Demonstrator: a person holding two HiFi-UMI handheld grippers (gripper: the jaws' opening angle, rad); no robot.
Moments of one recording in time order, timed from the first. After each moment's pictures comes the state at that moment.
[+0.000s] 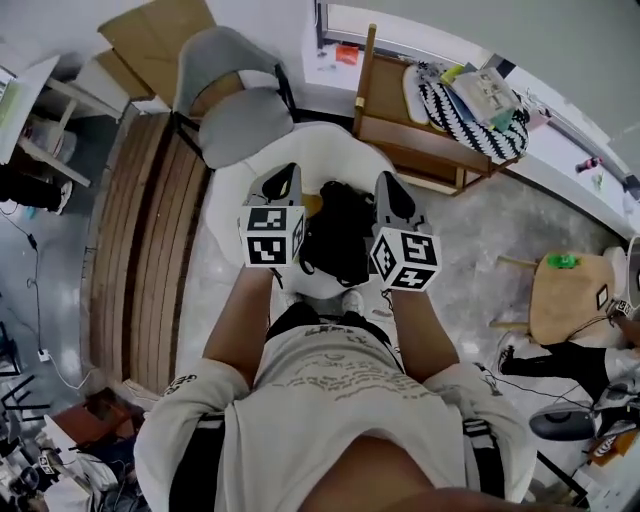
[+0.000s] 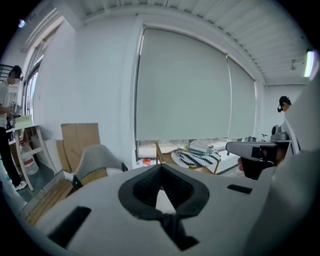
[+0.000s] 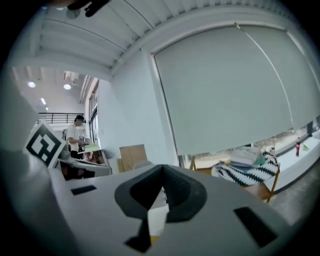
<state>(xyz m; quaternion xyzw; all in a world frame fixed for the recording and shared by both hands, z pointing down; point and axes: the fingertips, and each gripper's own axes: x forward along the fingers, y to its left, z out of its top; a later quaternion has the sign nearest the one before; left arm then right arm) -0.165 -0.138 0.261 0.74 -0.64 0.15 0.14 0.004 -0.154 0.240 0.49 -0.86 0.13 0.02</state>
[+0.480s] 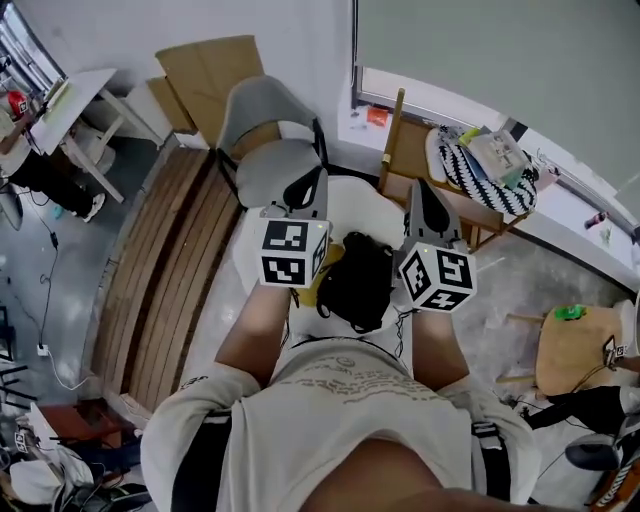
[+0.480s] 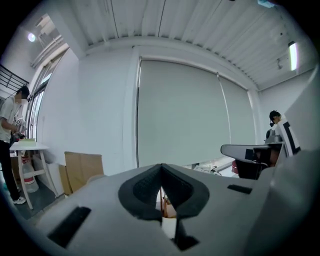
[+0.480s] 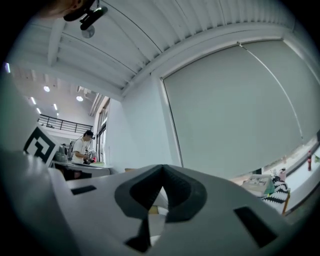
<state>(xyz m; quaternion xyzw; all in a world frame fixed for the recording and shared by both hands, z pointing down) -0.167 -0.118 0.110 0.75 -0.66 0.07 0.03 -0.002 -0.142 0.096 0.47 -0.88 0.05 -0.08</state>
